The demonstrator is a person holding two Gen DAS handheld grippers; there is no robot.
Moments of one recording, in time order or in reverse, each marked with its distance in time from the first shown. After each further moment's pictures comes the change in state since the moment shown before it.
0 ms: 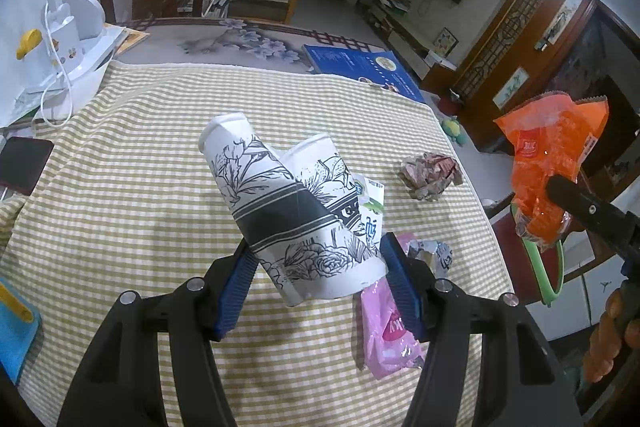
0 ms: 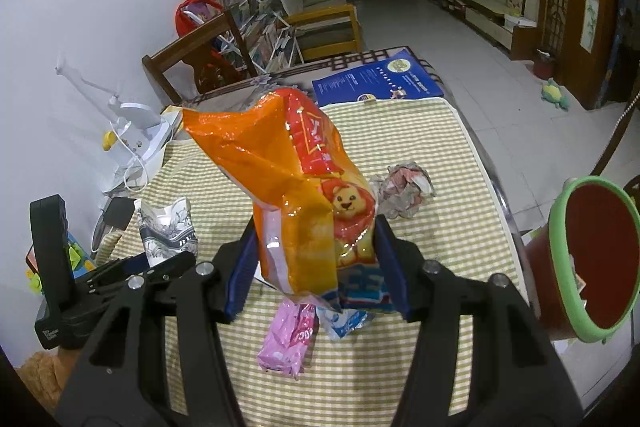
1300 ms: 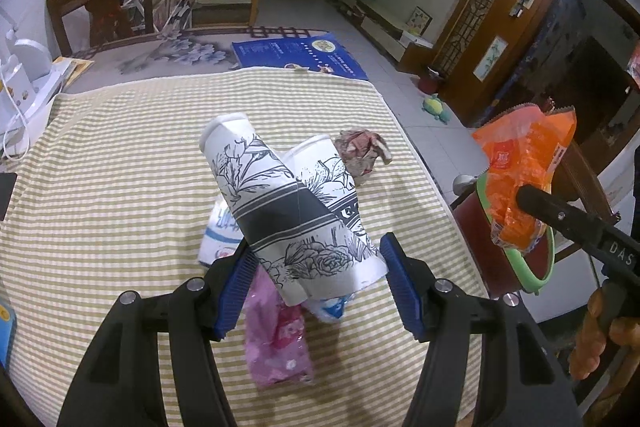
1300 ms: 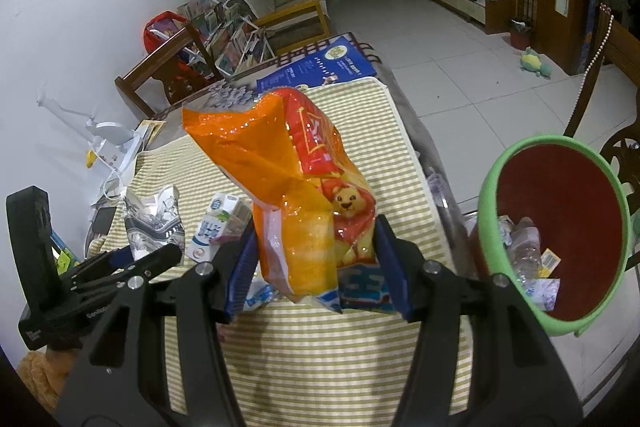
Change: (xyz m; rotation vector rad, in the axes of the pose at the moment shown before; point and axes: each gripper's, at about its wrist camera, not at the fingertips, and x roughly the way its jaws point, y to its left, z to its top) left arm 0.022 -0.121 -0.013 0.117 0.016 0.000; right arm -0.029 -0.119 -0.016 0.104 0.011 -0.007
